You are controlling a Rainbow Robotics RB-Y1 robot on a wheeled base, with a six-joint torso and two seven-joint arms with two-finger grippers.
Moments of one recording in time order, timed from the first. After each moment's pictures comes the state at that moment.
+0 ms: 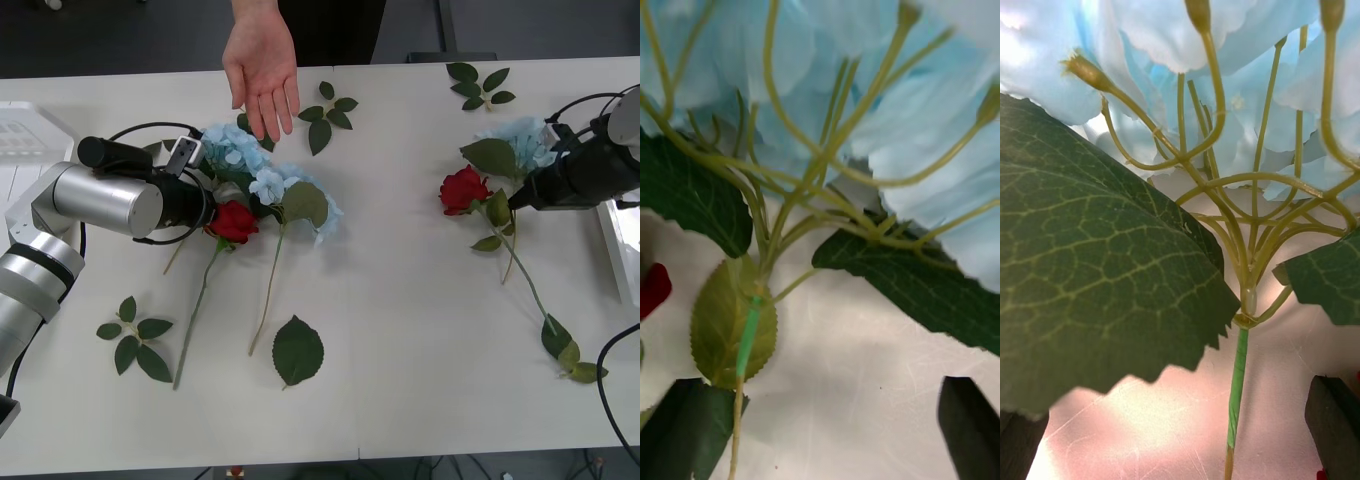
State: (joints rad) right arm -0.86 -0.67 0.19 -0.72 -0.90 1.19 1.83; left arm -0.60 0.52 -0.35 -1.18 0.59 0.81 -1.67
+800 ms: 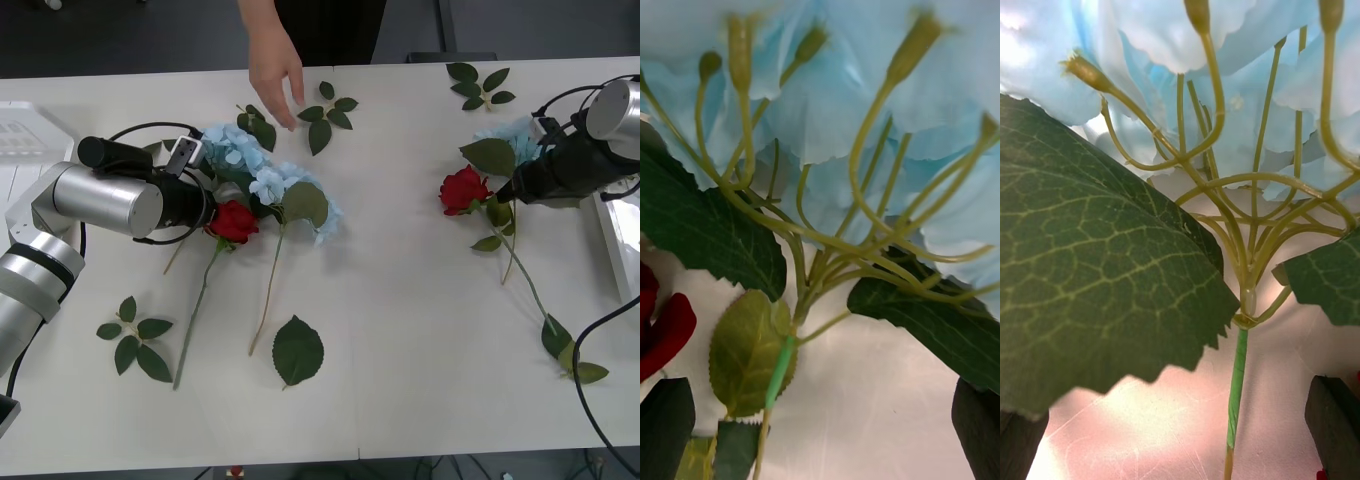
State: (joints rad) right arm -0.90 -0.62 0.16 -0.68 -0.79 1.17 1.81; left arm -0.60 0.51 -0.35 -1.18 0.59 0.81 -1.67
